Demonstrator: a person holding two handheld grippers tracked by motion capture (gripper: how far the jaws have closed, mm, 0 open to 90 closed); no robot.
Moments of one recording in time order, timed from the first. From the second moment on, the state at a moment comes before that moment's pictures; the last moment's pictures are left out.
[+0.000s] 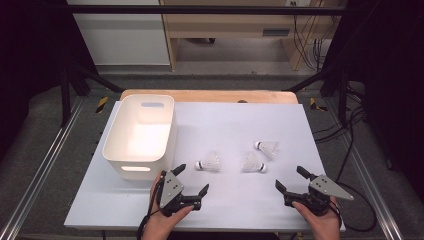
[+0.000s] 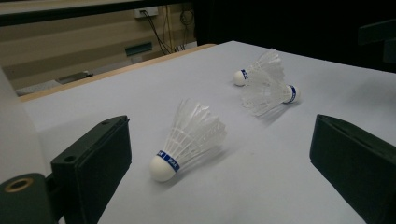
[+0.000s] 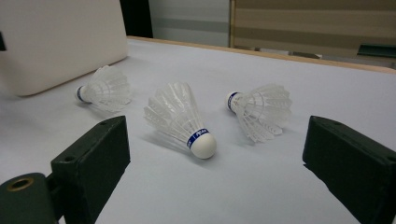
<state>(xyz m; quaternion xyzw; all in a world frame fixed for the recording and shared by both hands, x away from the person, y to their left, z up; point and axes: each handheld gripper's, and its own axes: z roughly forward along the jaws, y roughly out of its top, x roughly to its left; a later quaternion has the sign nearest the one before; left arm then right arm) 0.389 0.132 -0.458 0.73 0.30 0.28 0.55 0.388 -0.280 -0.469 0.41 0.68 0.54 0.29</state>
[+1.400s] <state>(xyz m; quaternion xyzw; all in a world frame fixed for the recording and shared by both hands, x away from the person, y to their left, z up) 0.357 0.274 -0.456 0.60 0.38 0.41 0.57 0.394 -0.274 -0.478 0.42 0.70 0.50 0.28</state>
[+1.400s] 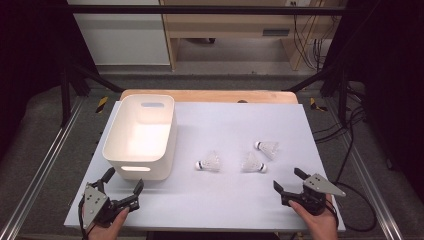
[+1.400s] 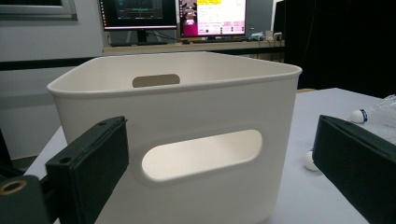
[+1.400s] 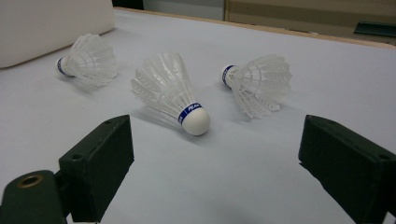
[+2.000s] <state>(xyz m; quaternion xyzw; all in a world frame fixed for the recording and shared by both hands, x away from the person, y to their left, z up) 0.359 0.268 -0.458 0.61 0.37 0.40 0.57 0.403 -0.263 -0.475 0.42 0.72 0.47 0.27</state>
